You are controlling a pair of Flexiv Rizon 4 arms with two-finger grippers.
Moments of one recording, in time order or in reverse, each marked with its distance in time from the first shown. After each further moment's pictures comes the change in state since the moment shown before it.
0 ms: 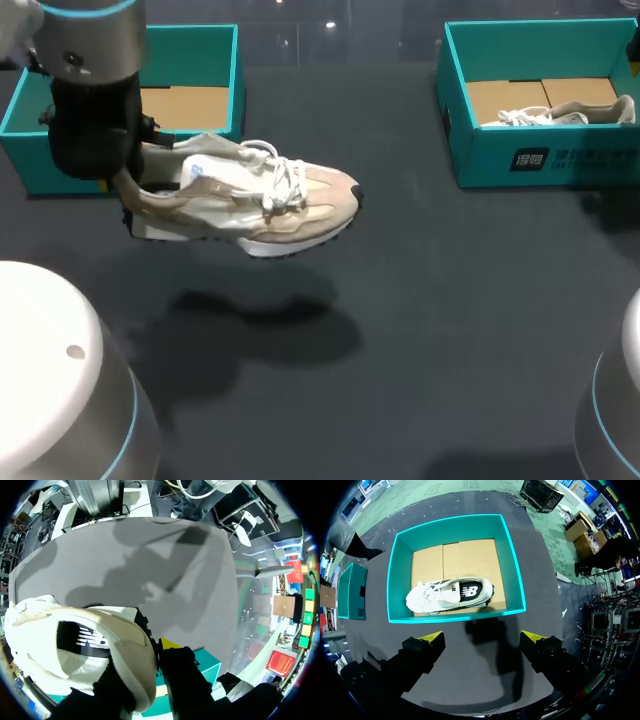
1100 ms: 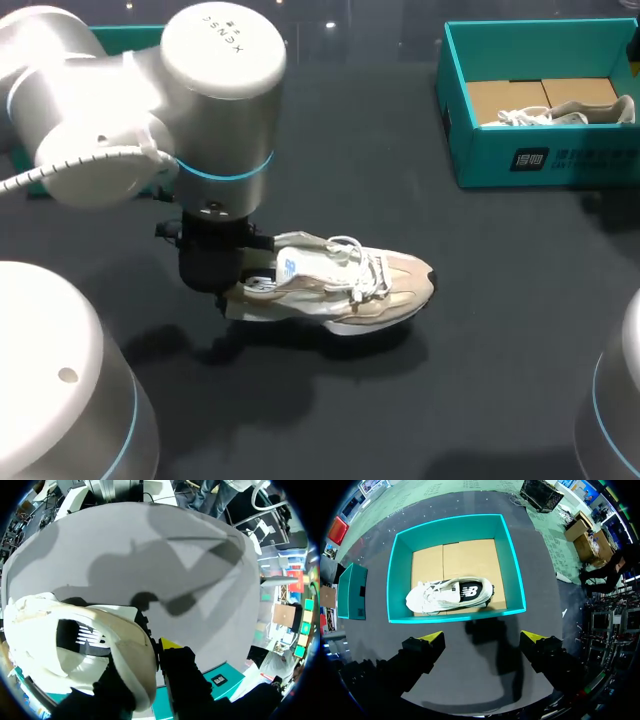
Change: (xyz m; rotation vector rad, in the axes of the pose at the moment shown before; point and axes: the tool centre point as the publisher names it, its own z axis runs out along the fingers) left arm -0.118 -0.039 0.102 -0.006 0.014 -0.065; right arm 0.000 0.000 0.000 0.000 0.000 0.000
